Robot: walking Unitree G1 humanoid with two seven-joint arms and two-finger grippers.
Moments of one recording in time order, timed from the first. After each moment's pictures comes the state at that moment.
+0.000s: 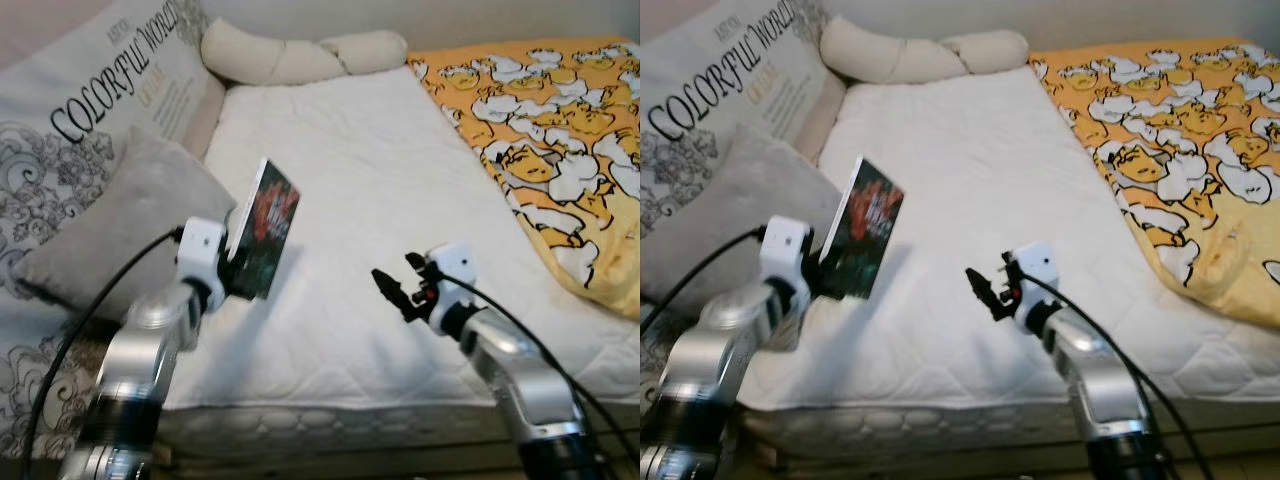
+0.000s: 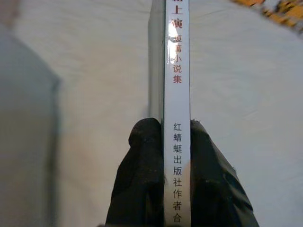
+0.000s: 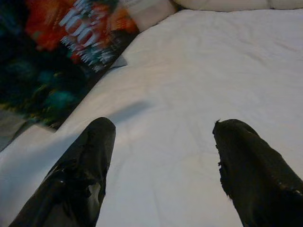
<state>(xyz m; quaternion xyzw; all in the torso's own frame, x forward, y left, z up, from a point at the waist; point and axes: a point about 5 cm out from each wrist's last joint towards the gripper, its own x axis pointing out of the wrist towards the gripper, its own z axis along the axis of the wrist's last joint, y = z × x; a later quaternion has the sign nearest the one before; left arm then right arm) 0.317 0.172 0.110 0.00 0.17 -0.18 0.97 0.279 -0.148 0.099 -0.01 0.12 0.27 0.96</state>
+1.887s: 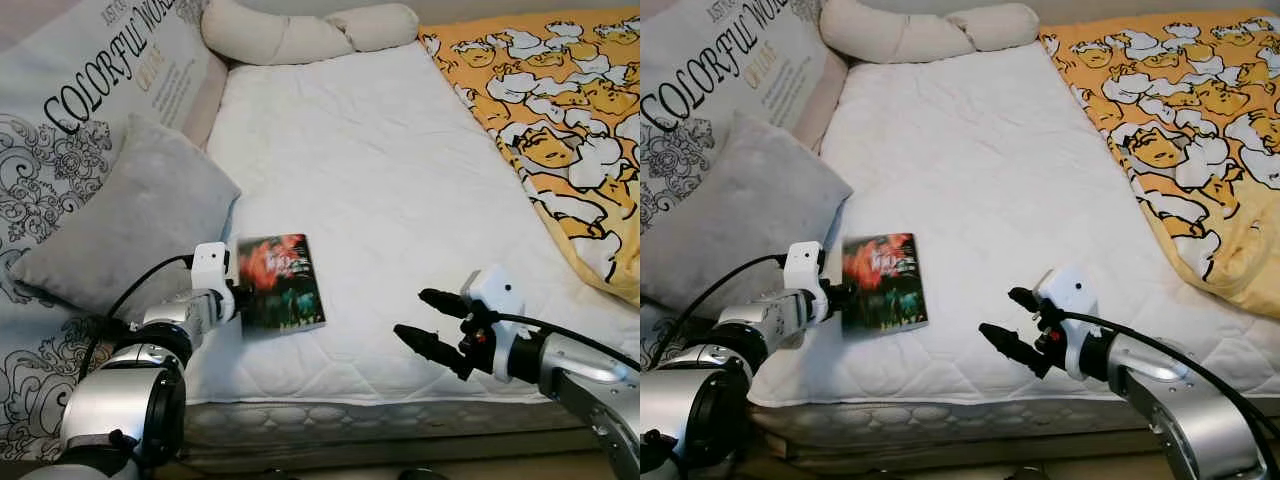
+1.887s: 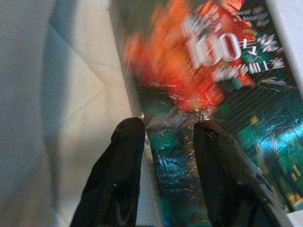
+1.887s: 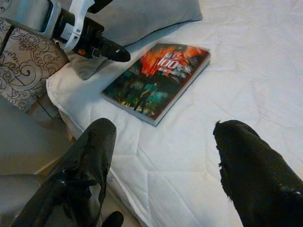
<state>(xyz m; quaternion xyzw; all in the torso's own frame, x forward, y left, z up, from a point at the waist) 0.336 0.191 0.040 -0.06 0.37 -0.06 0.93 0.221 -0.174 0.136 -0.07 0.19 0.41 0.89</state>
